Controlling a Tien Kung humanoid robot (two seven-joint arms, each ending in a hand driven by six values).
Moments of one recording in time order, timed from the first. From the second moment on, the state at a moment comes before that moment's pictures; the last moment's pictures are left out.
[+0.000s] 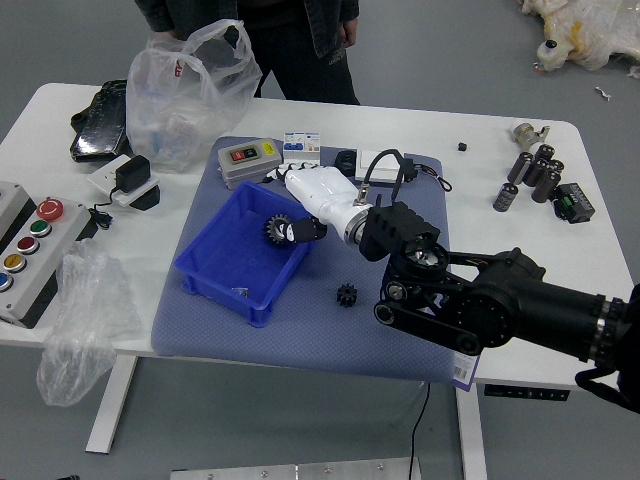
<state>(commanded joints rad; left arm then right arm) -0.19 0.19 -0.78 -0.29 0.76 0.04 0.24 0.93 -0.12 0.23 1.11 -1.65 -0.29 -0.34</state>
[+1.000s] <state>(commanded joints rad) -0.19 0.19 -0.79 -0.29 0.76 0.04 0.23 0.60 -0.36 0.49 1.44 -1.62 -0.25 -0.47</state>
